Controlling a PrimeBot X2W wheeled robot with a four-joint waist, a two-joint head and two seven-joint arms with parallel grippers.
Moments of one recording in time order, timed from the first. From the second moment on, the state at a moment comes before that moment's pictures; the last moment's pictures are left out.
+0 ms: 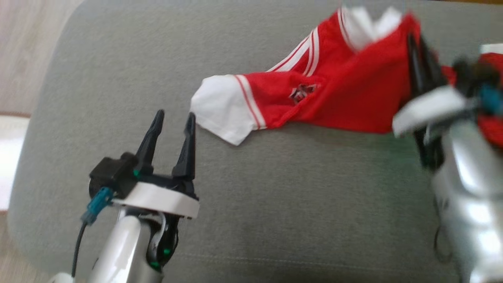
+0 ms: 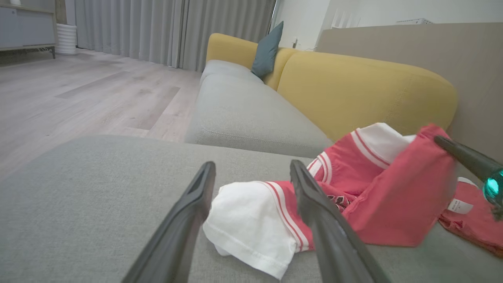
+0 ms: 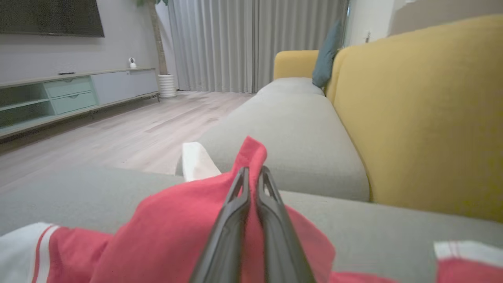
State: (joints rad) left arm -0.20 0.04 -0.28 0.13 -0.30 -0.04 -0.25; right arm -0.68 -0.19 0.15 0.68 0.17 0.12 -0.23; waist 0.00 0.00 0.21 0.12
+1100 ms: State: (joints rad) left arm -0.14 0.04 -0.27 0.13 -0.28 -0.05 -0.25; right arm -0.07 -0.05 0.14 0.13 0.14 0.12 -0.16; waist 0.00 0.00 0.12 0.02
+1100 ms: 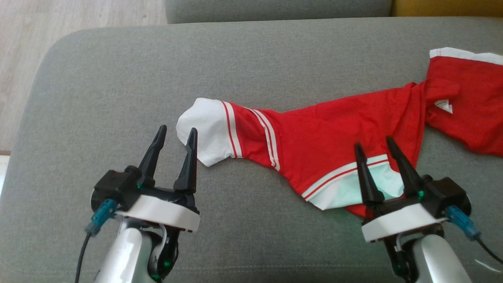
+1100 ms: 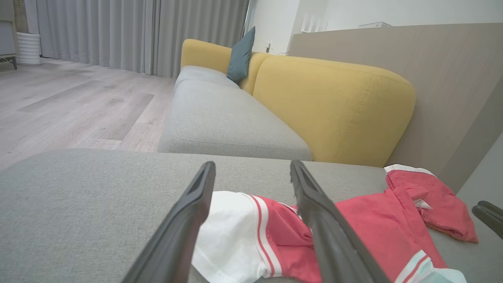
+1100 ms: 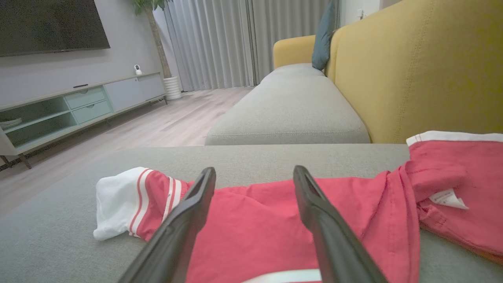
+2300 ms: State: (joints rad) left arm -0.16 0.04 -0.28 0.14 -0.28 -0.05 -0.25; right arm -0.10 -0.07 0.12 0.42 0.10 0.12 -0.04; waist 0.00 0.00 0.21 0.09
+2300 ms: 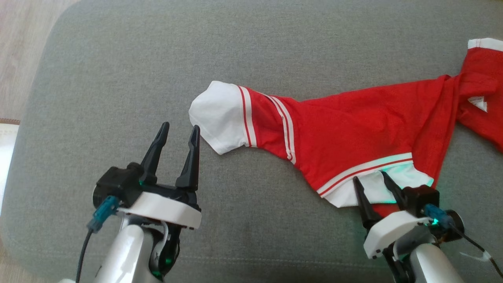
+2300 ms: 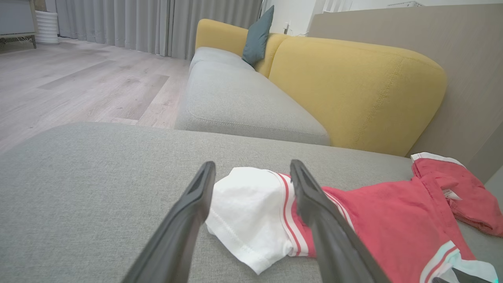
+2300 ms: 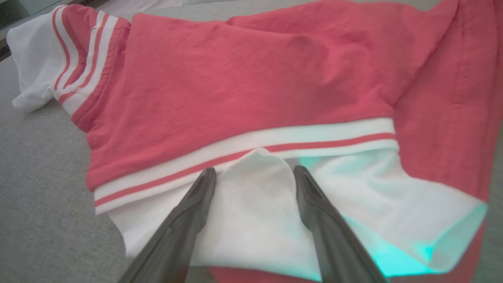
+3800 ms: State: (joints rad) left arm -0.26 0.04 -0.42 0.12 -0.38 -0.05 -0.25; right arm -1.13 -0.45 0.37 0.55 0.08 0.12 0.08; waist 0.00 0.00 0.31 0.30
